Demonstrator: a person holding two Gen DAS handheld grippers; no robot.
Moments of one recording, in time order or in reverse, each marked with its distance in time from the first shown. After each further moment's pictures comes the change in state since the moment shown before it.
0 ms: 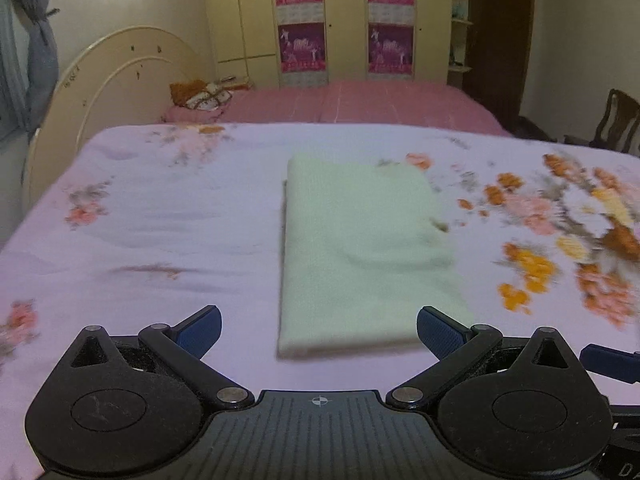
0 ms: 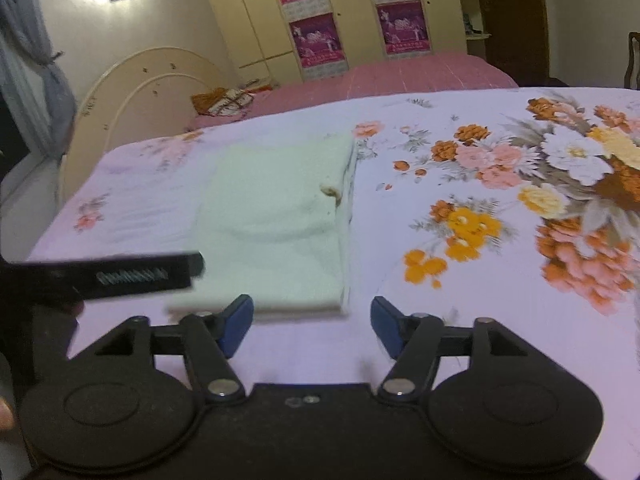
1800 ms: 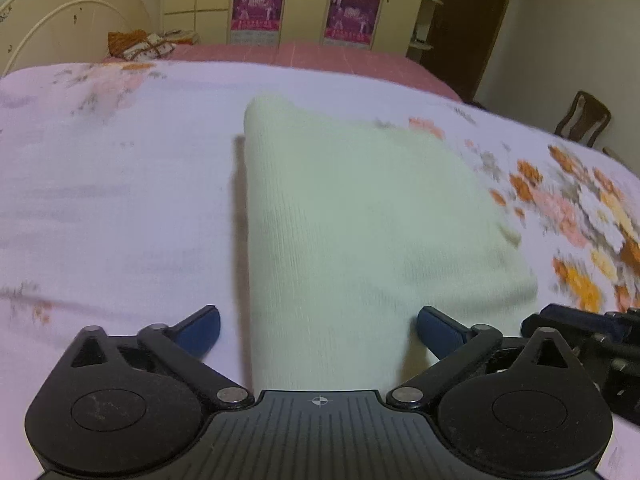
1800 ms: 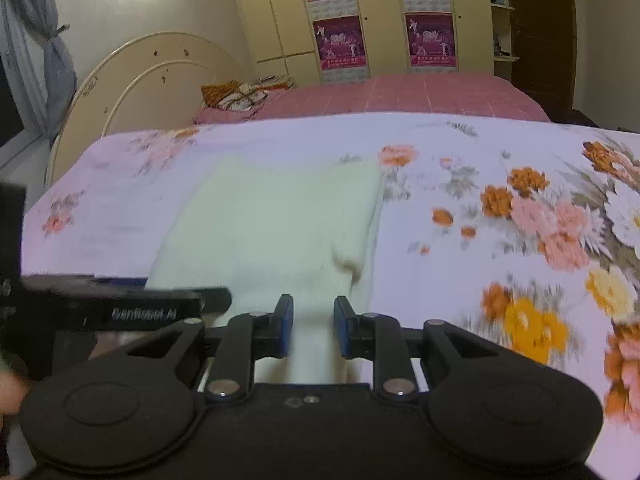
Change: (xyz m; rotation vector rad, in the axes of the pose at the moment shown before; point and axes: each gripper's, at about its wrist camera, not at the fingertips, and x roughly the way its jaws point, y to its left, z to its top) left arm 0.197 0.023 0.018 -0.030 0.110 -0.228; right arm 0.124 0.008 0.049 -0.108 0.015 -0.030
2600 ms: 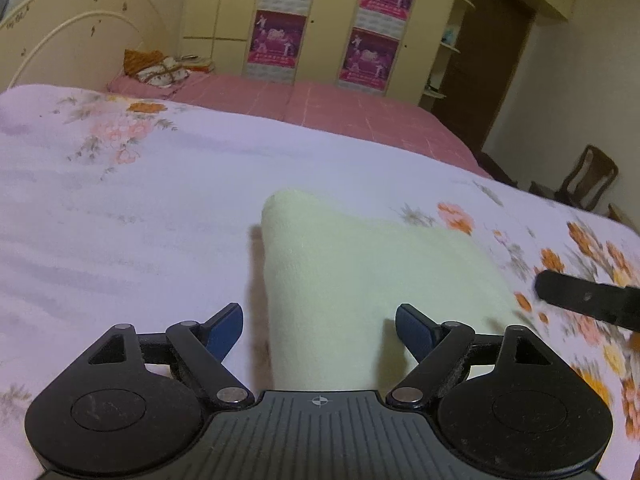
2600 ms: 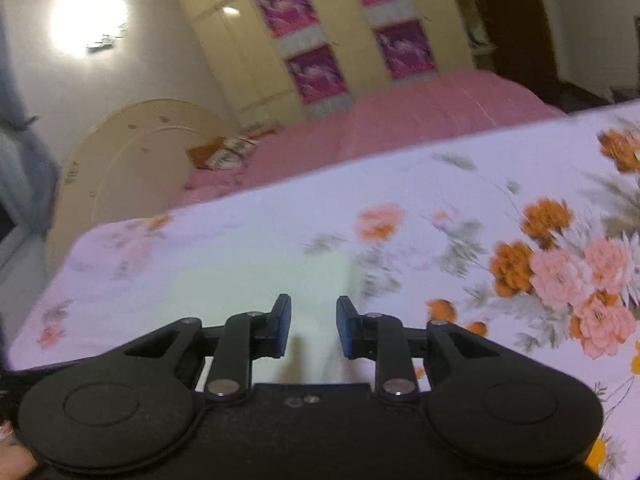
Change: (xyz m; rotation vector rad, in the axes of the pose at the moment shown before) left arm 0.027 0.021 0.062 -0.085 -0.124 -0.002; right arm 0.042 -0.049 0.065 0.155 -0.137 0.114
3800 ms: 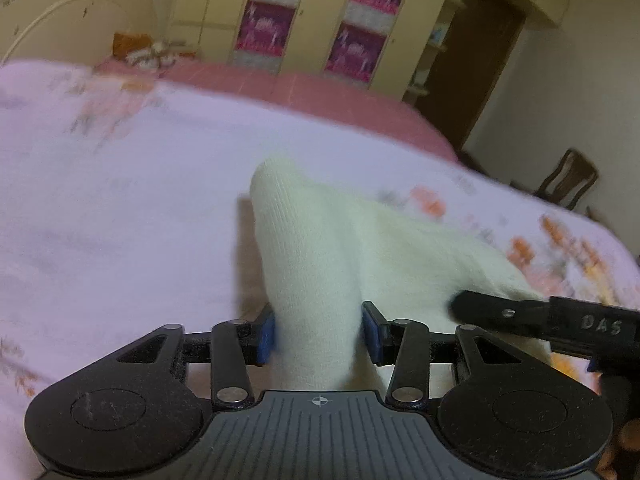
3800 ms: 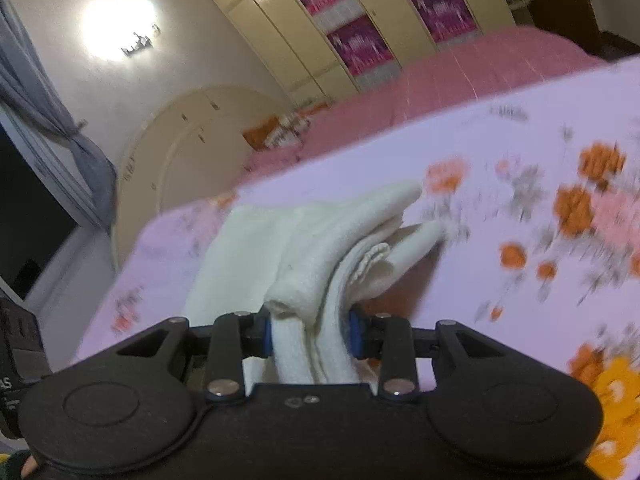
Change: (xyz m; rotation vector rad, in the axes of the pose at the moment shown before) left arm -0.008 0.016 -0.012 -0.057 0.034 -0.084; right arm 0.041 -0.002 -0.011 0.143 0.129 0.148
